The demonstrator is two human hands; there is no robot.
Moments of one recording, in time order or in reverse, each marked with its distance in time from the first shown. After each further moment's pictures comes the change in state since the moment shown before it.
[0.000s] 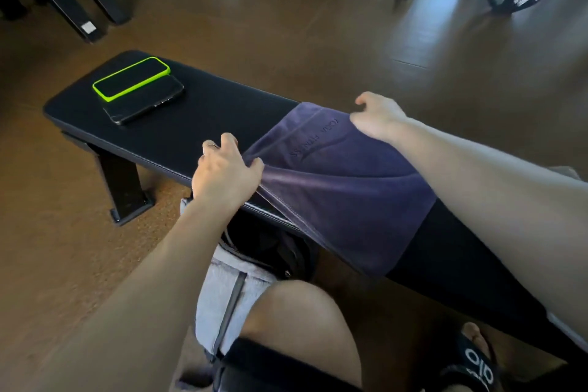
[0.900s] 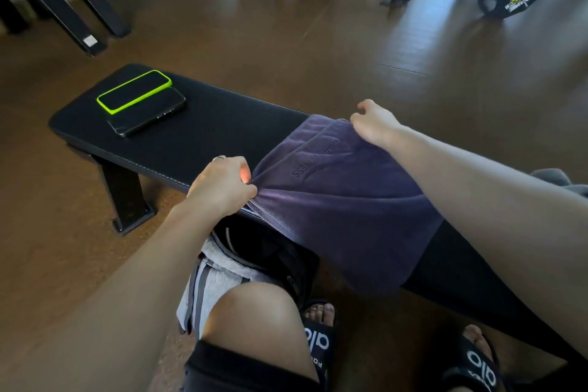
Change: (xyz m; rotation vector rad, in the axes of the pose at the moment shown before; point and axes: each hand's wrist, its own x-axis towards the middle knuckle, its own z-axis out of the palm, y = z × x) left_hand 0.009 -0.015 -0.013 0.107 -0.169 0.158; right_hand -0.002 -0.001 0.000 0.160 -0.002 0.096
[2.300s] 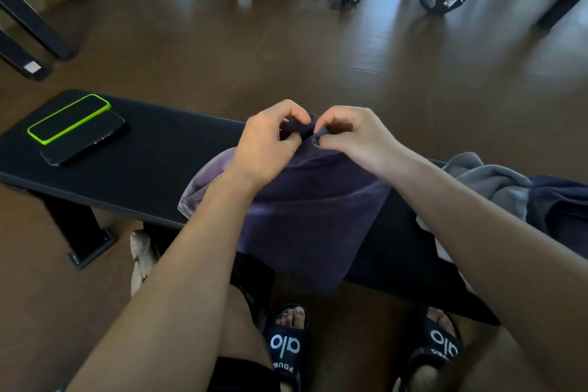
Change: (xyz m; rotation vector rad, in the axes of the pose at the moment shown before) left_hand 0.013 0.153 0.014 -0.566 0.170 0.614; right_hand -0.101 0.049 -0.062 0.486 0.025 -0.544
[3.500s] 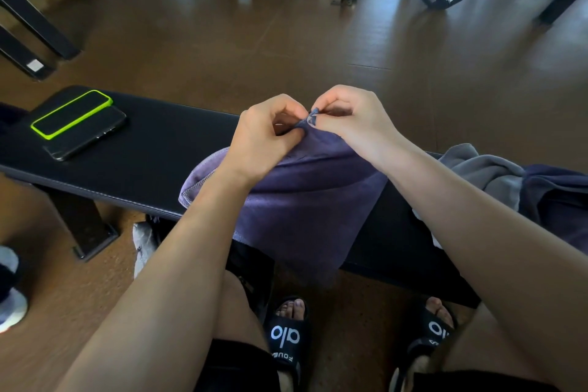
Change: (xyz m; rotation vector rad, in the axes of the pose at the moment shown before) left_hand -0.012 0.007 -0.005 -0.173 -0.024 0.033; right_hand -0.004 -0.013 0.001 0.067 0.123 -0.001
